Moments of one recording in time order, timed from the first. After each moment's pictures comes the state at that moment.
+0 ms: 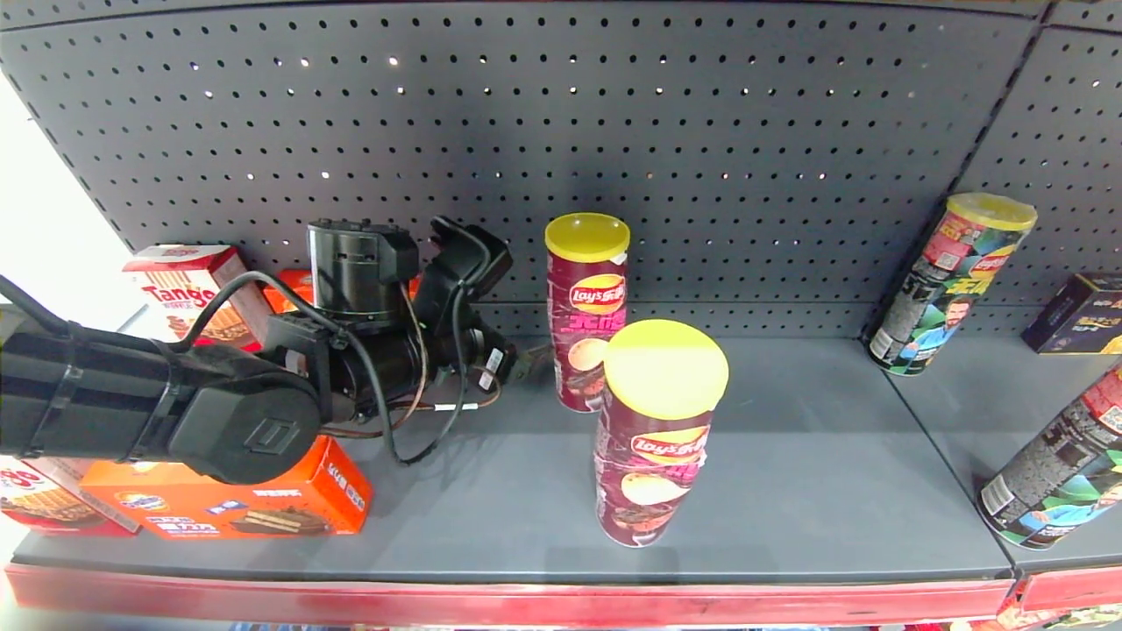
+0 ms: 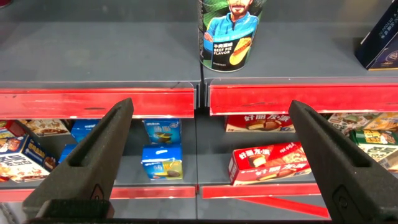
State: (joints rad) left arm -0.45 1.86 -1.05 -0.56 -0.01 0.34; right arm 0.00 0.01 0.00 0.00 -0.04 -0.01
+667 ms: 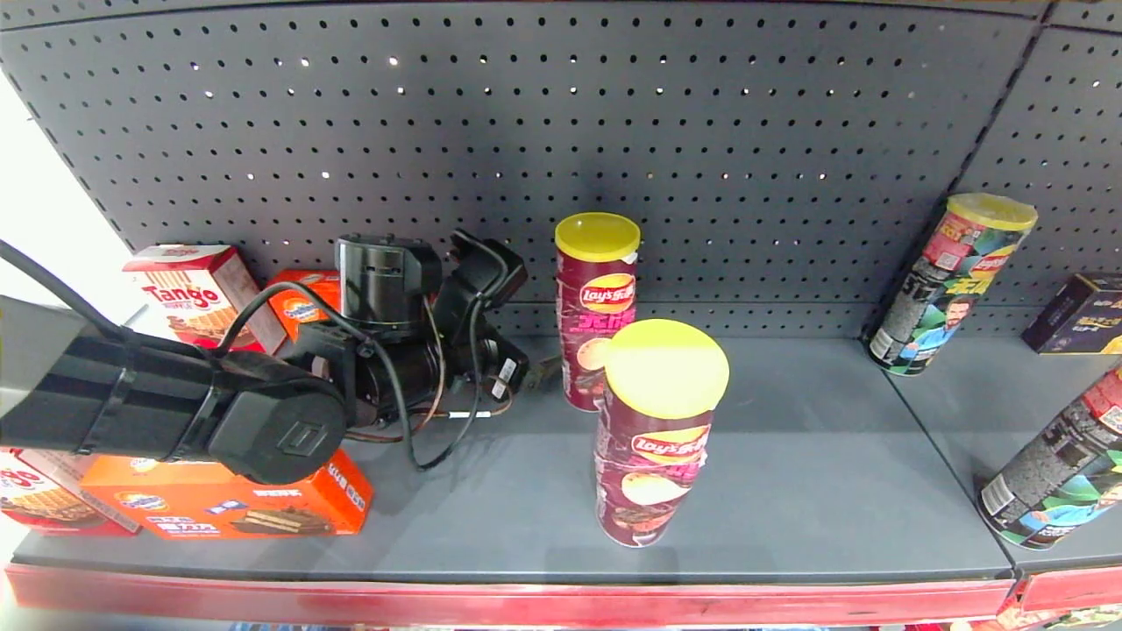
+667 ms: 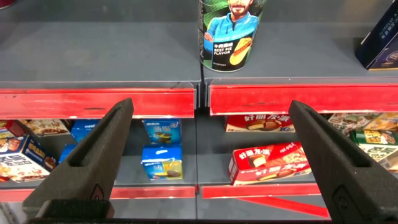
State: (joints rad) left arm -0.47 1.90 -1.07 -0.56 -0.01 0.33; right arm 0.00 0.01 0.00 0.00 -0.04 -0.01
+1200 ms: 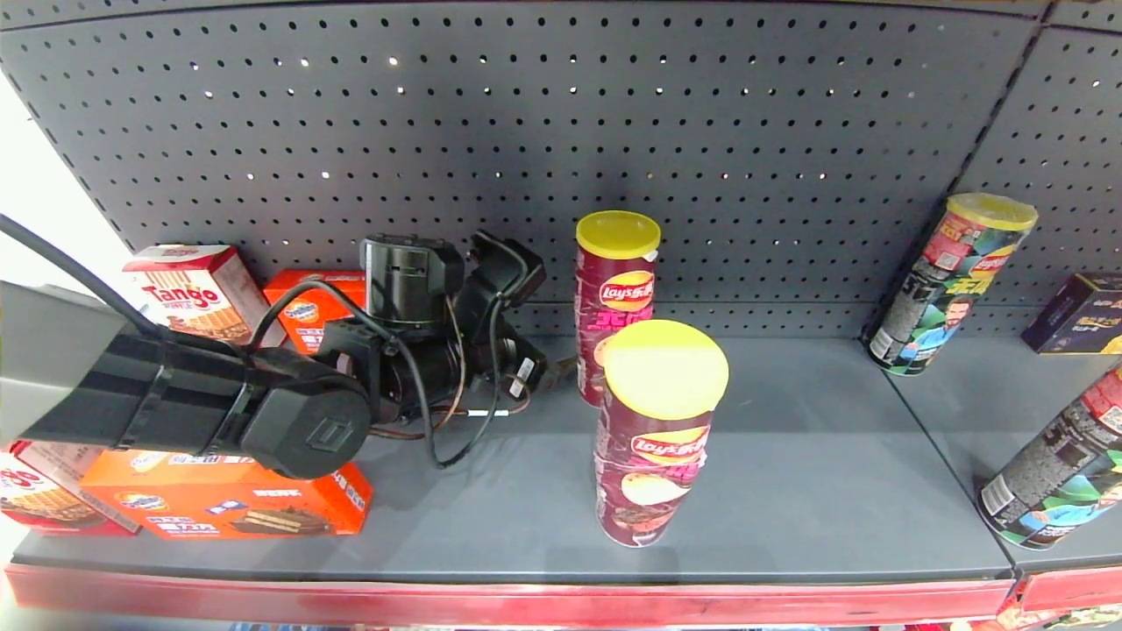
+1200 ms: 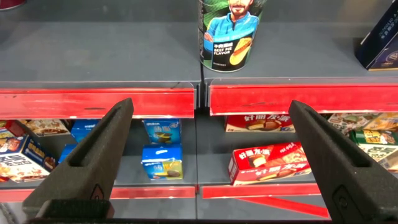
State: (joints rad) left arm -0.50 1.94 -1.11 -0.55 -0.01 0.33; right arm 0.00 0.01 0.00 0.00 -0.04 -0.01
